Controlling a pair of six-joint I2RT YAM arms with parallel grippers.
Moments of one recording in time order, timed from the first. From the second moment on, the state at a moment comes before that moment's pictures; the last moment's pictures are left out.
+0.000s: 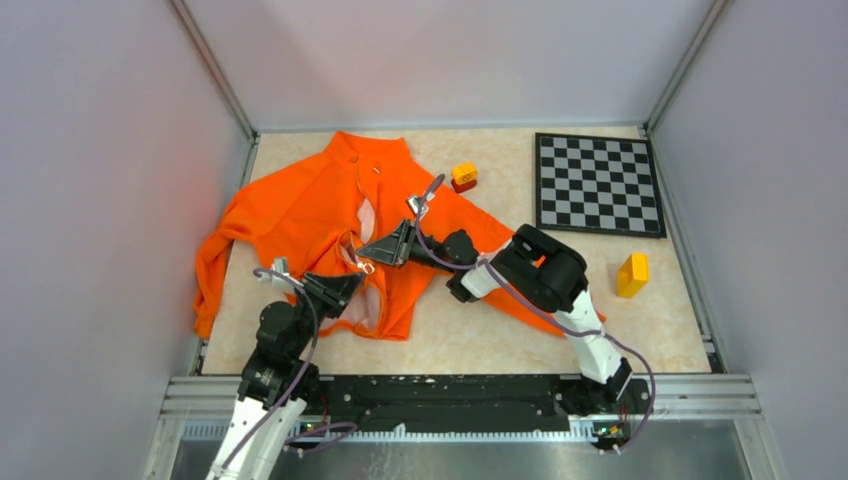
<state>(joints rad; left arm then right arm) -0.31 0.04 0.18 -0.24 0.11 -1.18 0.89 2.24 1.08 1.52 -0.45 1.36</state>
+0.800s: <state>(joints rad) -0.31 0.43 0.38 -0.48 0.19 -0.84 0.84 2.10 0.93 1.34 -0.53 1.17</state>
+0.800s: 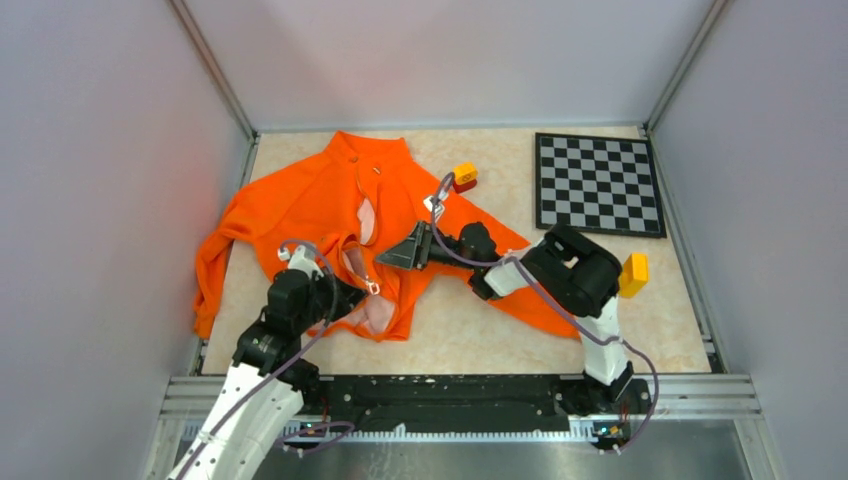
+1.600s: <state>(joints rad) -0.31 0.40 0.46 -0.61 0.27 -0.70 1.10 1.49 0.62 0.75 -0.33 -0.69</state>
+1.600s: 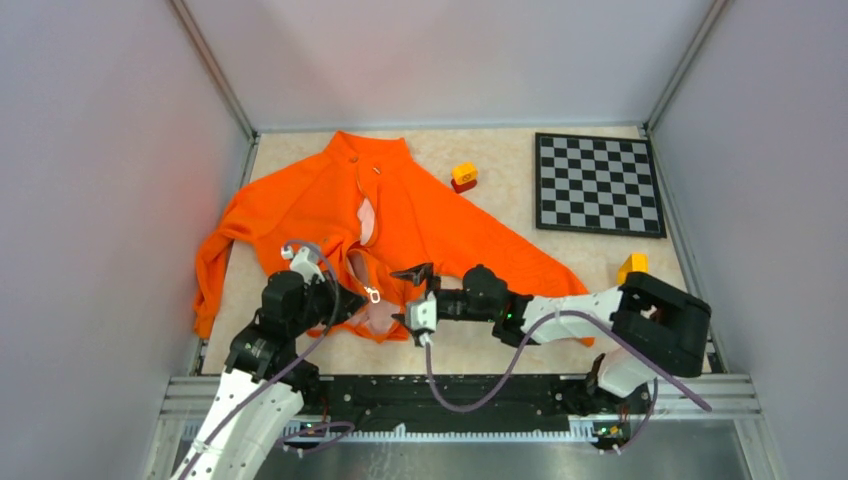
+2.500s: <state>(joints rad) -0.31 0.40 0.48 -0.64 0.30 -0.70 1.21 1.83 0.62 1.32 -0.22 -1.19</state>
